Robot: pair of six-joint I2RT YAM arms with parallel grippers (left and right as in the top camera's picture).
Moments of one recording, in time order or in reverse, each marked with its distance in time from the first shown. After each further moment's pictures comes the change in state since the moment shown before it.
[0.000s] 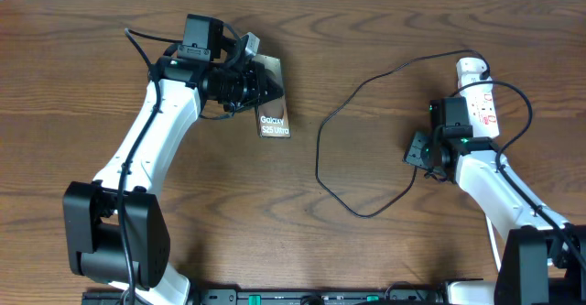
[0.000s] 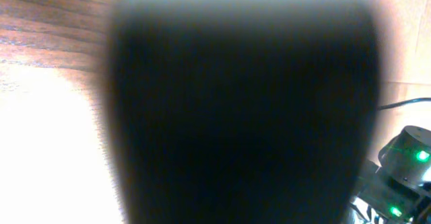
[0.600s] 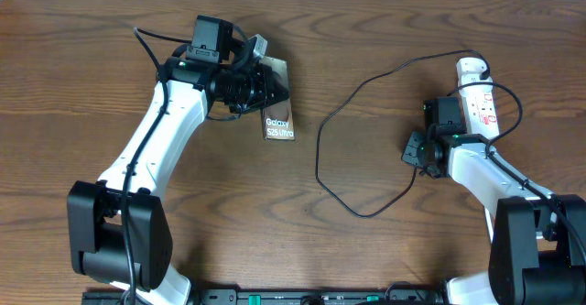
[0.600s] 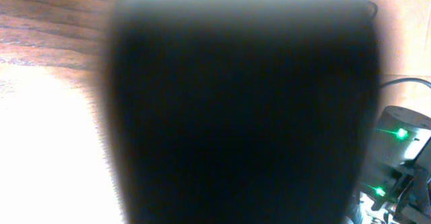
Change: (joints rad) left arm -0.034 0.000 0.000 0.004 -0.025 0.000; right arm 0.000 0.116 -0.001 0.081 0.002 0.023
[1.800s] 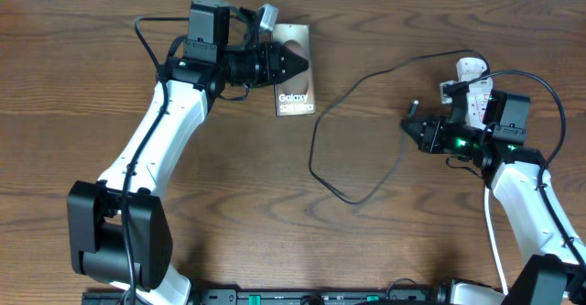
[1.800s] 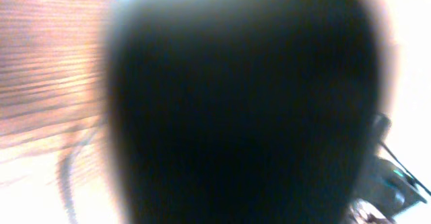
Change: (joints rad) left arm 0.000 0.000 0.000 0.364 0.268 -0.064; right arm -0.238 -0.234 0.008 0.077 -0.923 -0.351
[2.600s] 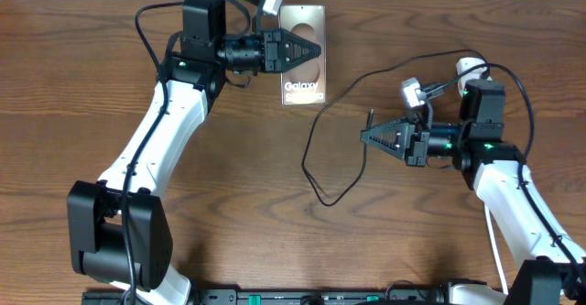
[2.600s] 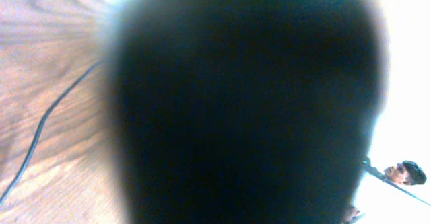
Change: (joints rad) left arm 0.000 0.000 0.000 0.311 0.213 -0.124; right arm 0.154 0.000 0.000 0.189 -0.641 -0.010
